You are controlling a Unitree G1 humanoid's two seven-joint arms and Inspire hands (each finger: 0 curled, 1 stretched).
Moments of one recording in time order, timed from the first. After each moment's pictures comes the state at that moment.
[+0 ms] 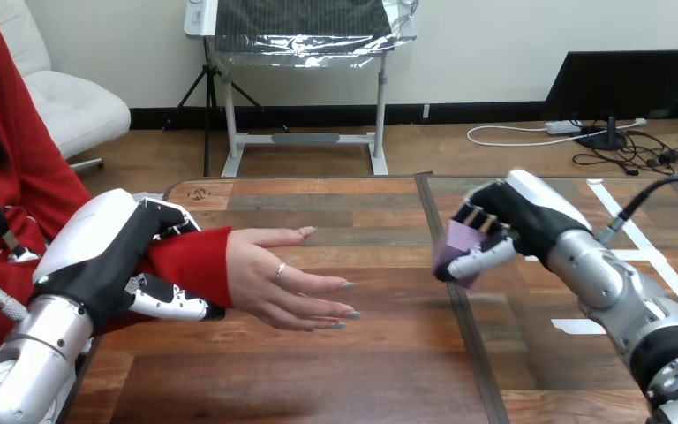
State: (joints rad) left arm -0.01 0.57 0.00 -0.09 0.45 -0.01 -0.20; right arm -0.81 -0.39 0.27 1.28 -0.45 -0.36 0.03
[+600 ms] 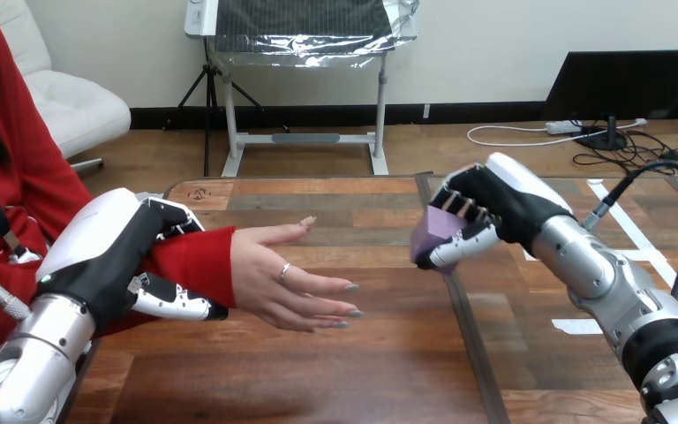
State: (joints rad) left arm -0.01 0.56 0.00 -0.09 0.45 -0.02 -0.21; right arm -0.82 -0.38 0.27 1.21 -0.43 -0.40 0.06
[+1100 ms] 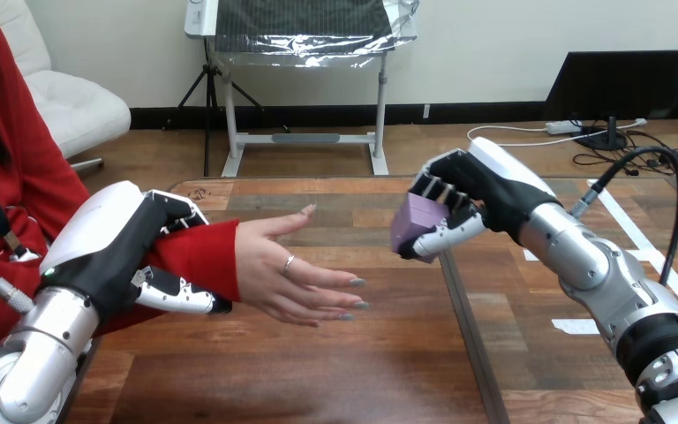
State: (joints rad) left arm -0.03 0.56 0.00 -0.09 0.45 -0.02 -0.21; right arm -0.82 -0.37 0.27 1.15 -0.41 -0.45 0.10
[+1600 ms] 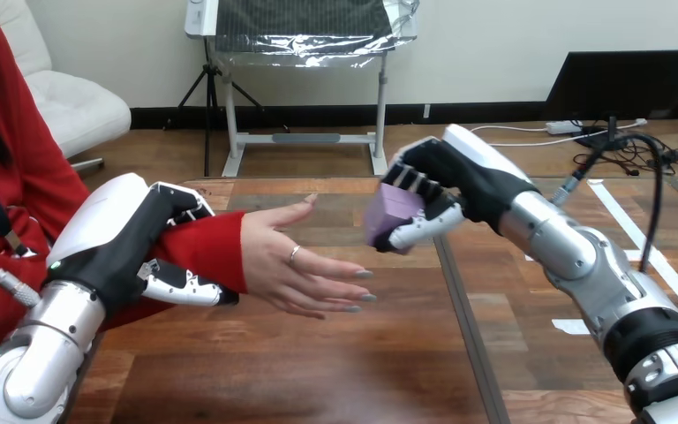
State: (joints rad) left arm -0.05 0.54 -0.01 -0.09 0.45 -0.03 -0.21; right arm -0.82 -0.35 0.27 1.07 -0.37 -0.47 0.16
